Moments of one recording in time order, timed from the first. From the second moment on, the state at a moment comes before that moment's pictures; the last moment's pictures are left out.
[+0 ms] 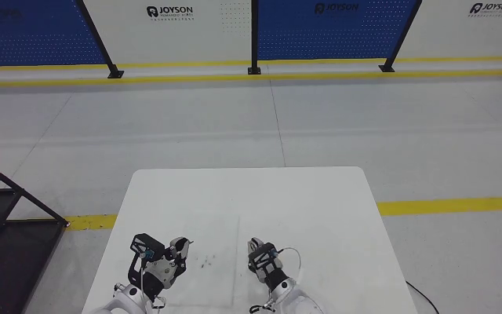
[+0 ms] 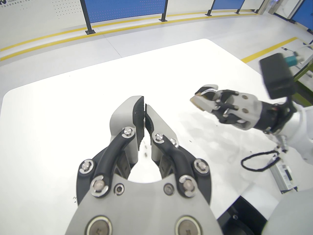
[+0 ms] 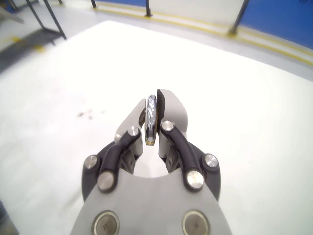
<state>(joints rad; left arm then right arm) 2.25 -1.14 -1.63 -2.11 1.18 -0.33 -0.05 -1.74 -1.30 0.85 -1.61 -1.41 0.14 -0.20</state>
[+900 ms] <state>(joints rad) 2.11 -1.14 -1.47 -1.99 0.92 -0.59 0.01 -1.66 -1.25 0.96 -1.51 -1.17 -0.80 -0.70</state>
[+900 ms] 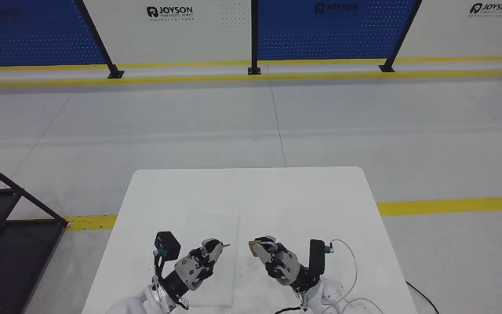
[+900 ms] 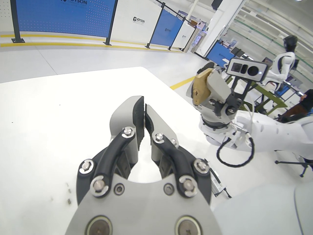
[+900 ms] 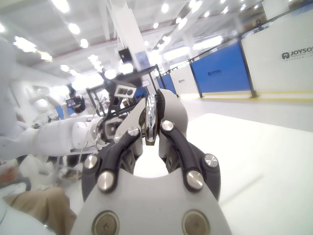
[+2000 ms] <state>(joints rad) 1.98 -1.18 -1.25 -1.80 0.78 -0.81 0.40 -1.52 -1.36 0.77 -1.31 -0.88 -0.92 -0.90</state>
